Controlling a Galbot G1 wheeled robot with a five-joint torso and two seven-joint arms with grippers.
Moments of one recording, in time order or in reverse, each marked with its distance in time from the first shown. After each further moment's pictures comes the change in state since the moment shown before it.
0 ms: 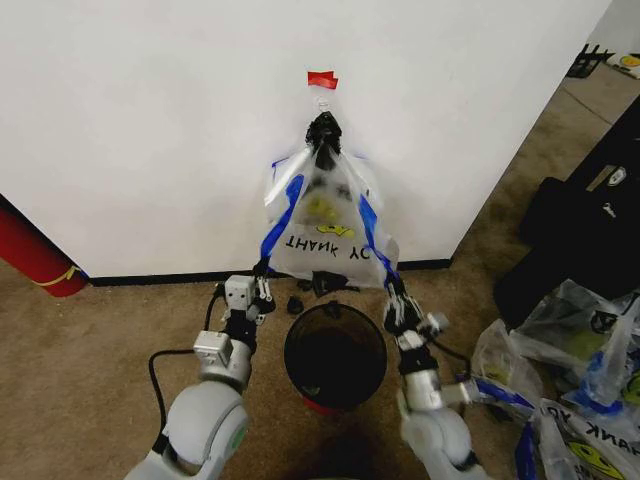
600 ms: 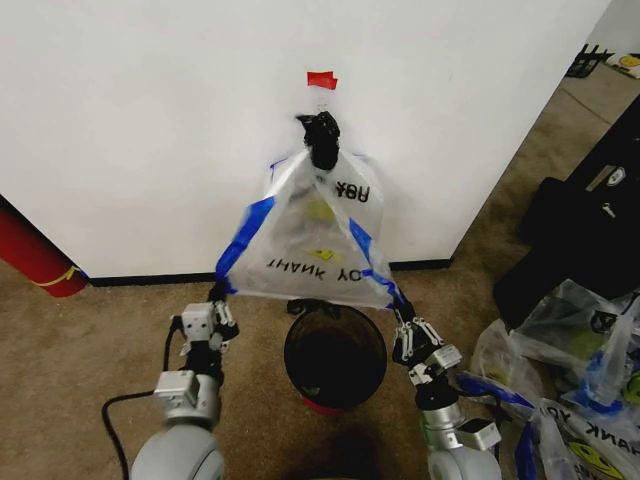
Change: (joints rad) left arm 0.211 -0.004 -0.113 -0.099 0.067 -0.060 -0.083; right arm -0.081 0.016 0.020 0.044 -0.200 0.116 -0.011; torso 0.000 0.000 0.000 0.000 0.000
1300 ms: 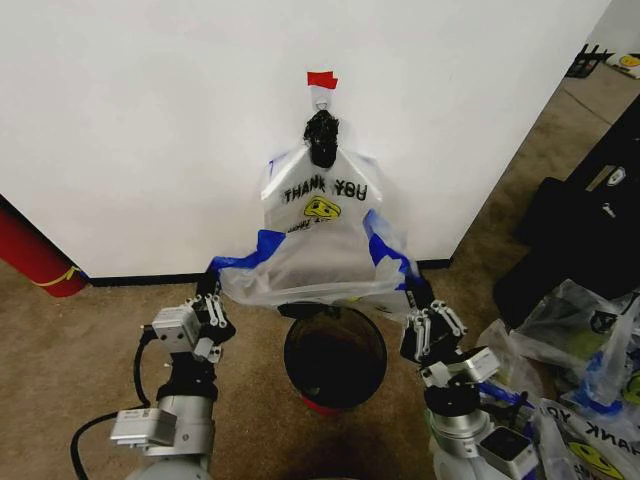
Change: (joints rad) left arm 0.108 -0.007 0.087 -0.195 0.014 -0.087 0.015; right arm -0.033 0.023 -0.016 0.311 0.043 0.032 -0.102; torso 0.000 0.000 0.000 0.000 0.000
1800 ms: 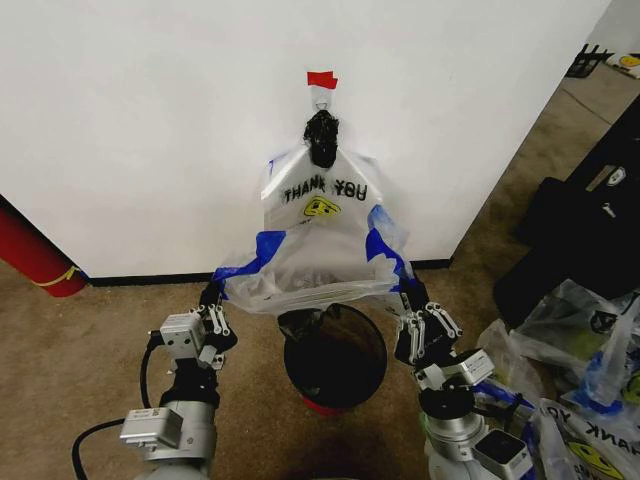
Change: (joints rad) left arm 0.001 0.006 -0.001 0.004 0.019 0.071 -0.032; right arm -0.017 0.001 -0.020 0.016 -0.020 0.000 0.010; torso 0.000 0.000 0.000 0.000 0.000
